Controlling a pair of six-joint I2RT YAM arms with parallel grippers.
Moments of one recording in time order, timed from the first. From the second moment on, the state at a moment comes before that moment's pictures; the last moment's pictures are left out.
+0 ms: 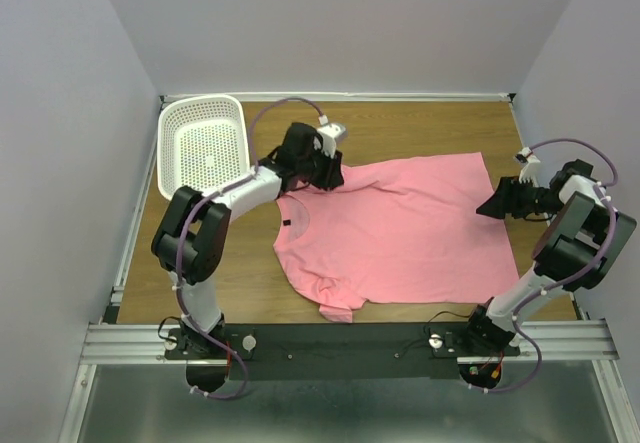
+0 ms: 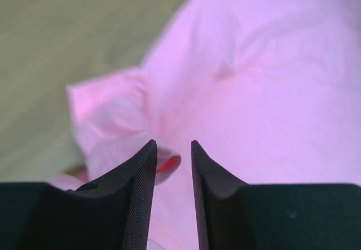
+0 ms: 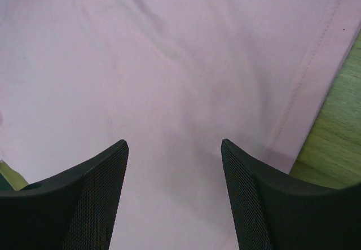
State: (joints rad) left arm -0.49 1.81 1.27 -0.02 0.38 -0.09; right arm -0.61 1.76 1.13 -0.81 -0.91 -0.78
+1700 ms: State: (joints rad) left arm -0.47 1.63 0.72 0.41 0.17 -0.85; right arm -0.58 1.75 1.10 -0.84 -0.95 -0.82
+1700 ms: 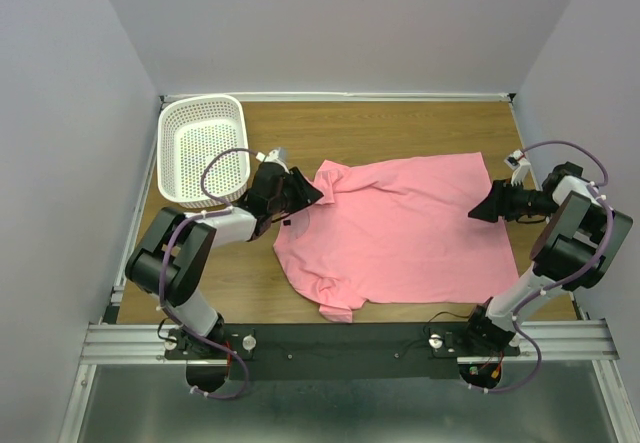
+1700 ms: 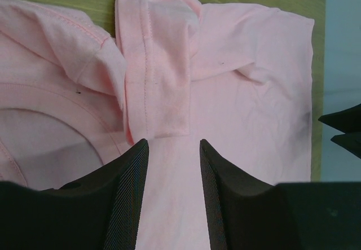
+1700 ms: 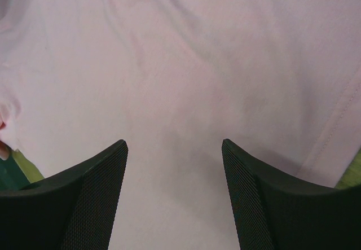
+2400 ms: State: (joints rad) left arm -0.46 1.73 0.75 0.36 0.15 -0.85; right arm -0.58 1.75 1.10 -0.84 -0.95 -0.82
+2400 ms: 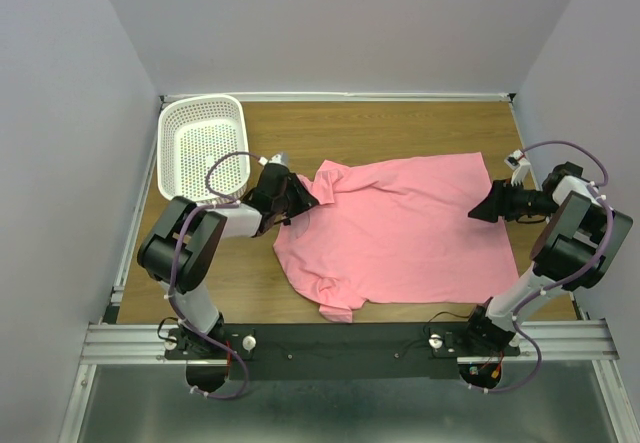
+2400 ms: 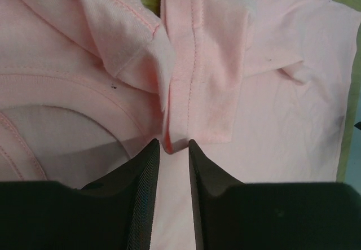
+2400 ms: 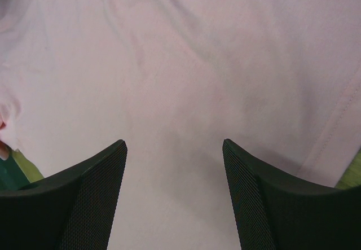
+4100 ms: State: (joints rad) left arm -0.46 1.52 0.77 0.41 0.20 -0.64; right arm -0.41 2.32 1.77 -0.38 -0.66 -0.19
